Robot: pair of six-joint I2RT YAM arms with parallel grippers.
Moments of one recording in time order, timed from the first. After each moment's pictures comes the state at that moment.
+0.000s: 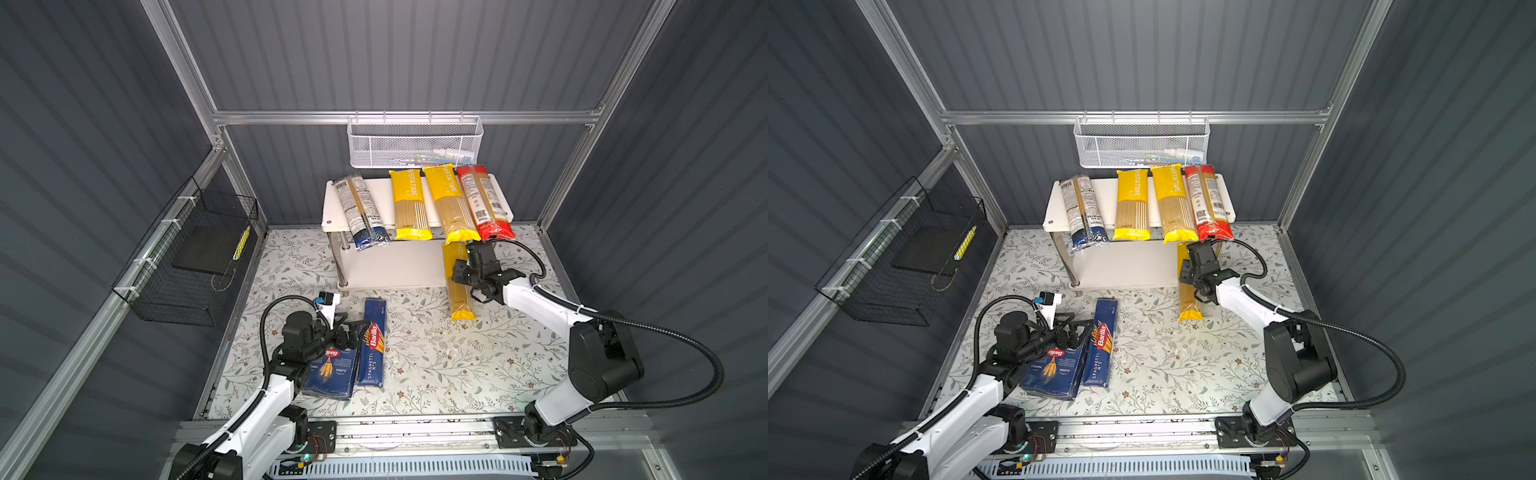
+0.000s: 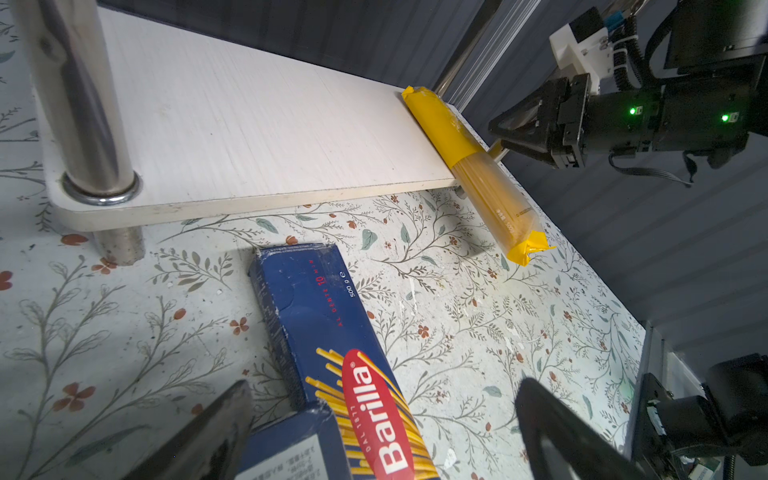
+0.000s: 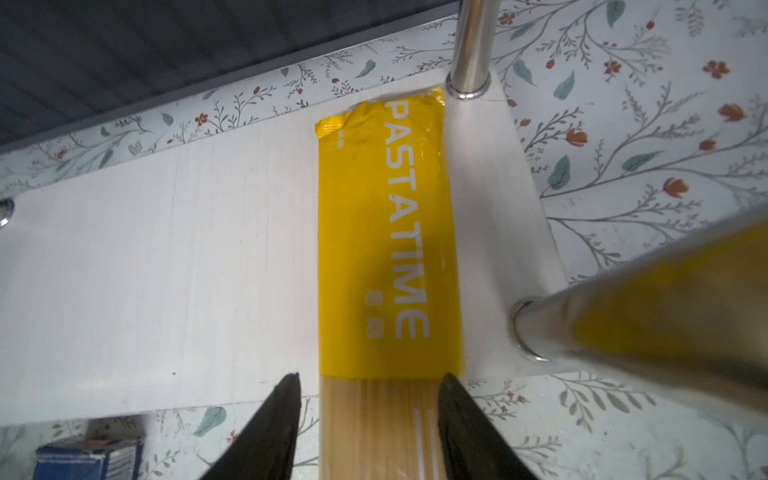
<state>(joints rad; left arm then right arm) -0.26 0.88 0.27 0.23 0.56 -0.30 0.39 1.60 1.09 -0.24 0.18 0.47</state>
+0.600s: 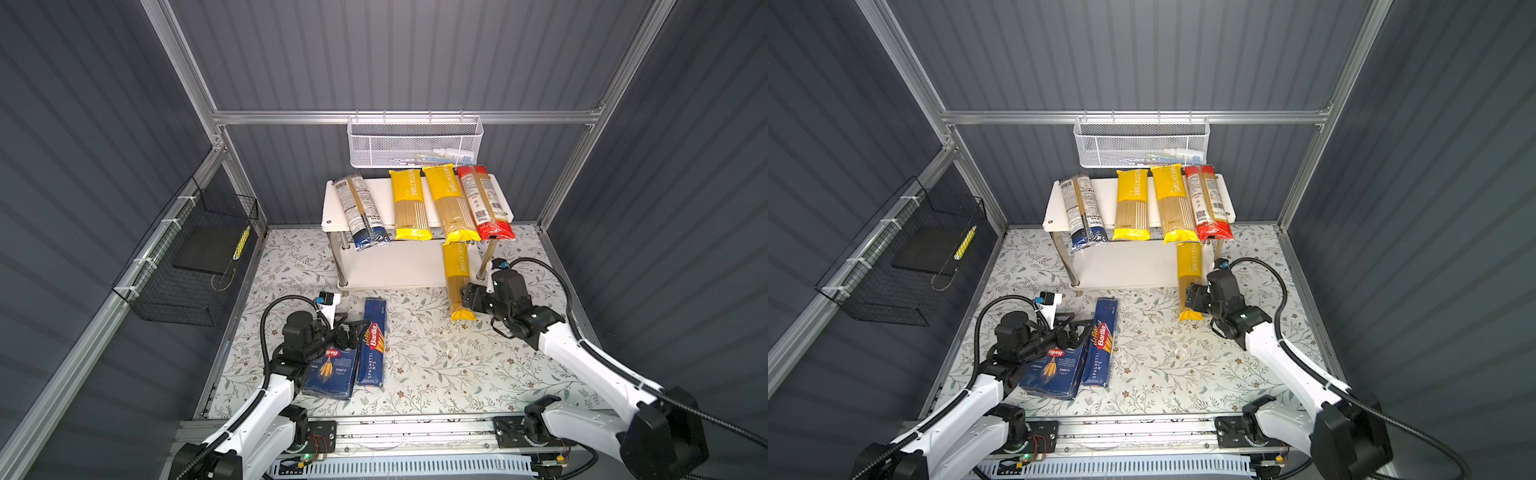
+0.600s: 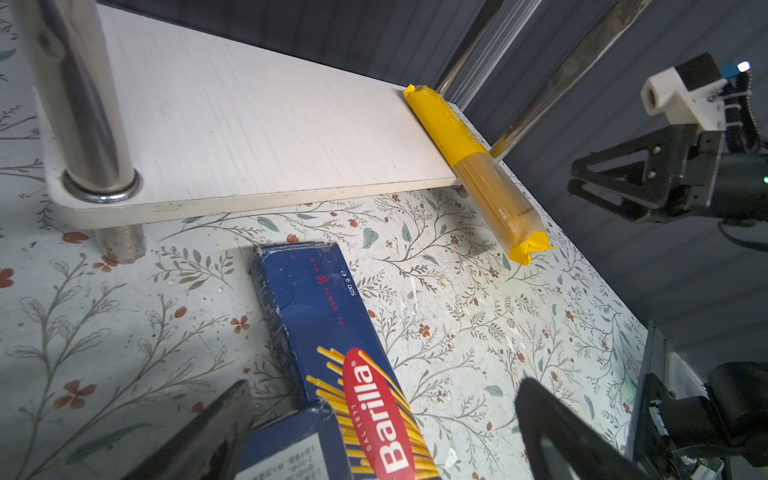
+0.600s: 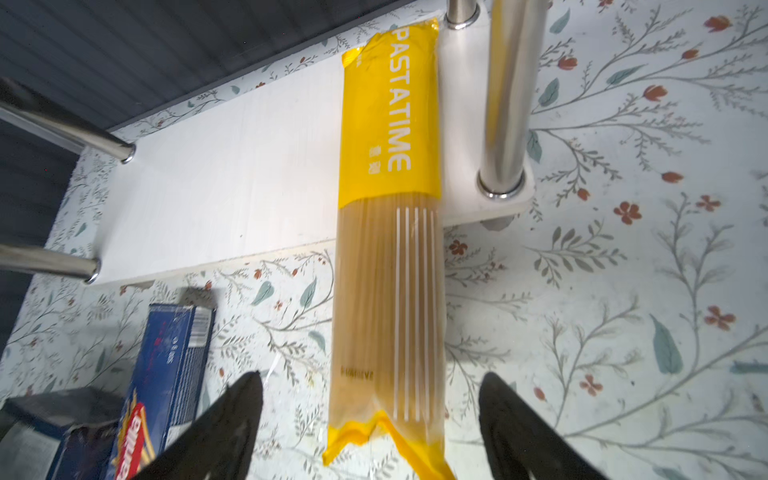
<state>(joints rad) -0.26 0.88 0.27 0.23 0.55 -0.30 0.41 1.08 0.72 -0.29 0.06 0.54</state>
